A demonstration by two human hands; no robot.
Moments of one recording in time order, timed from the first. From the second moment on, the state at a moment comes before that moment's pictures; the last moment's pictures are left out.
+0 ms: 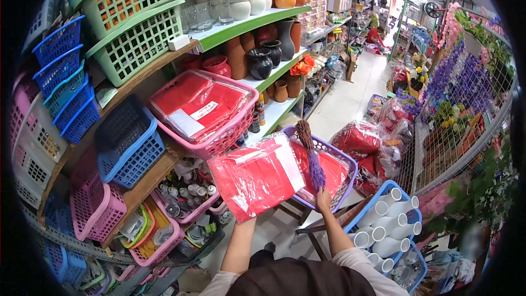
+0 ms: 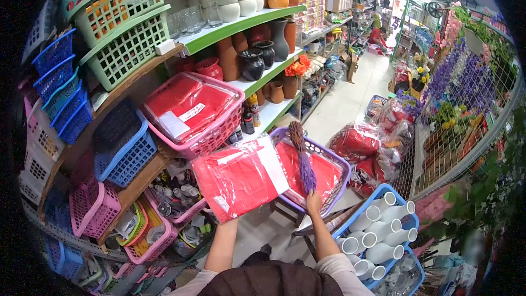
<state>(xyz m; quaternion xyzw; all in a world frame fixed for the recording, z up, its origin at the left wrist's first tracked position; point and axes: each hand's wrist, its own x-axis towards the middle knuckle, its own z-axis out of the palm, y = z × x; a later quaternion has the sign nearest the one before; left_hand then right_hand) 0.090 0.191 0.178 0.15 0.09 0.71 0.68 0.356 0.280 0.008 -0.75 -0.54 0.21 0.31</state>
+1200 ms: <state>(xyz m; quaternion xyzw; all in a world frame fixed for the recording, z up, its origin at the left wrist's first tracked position) 0.015 0.176 0.291 0.32 0.17 0.66 0.65 0.247 0.279 0.237 -0.26 -0.33 0.59 0.69</state>
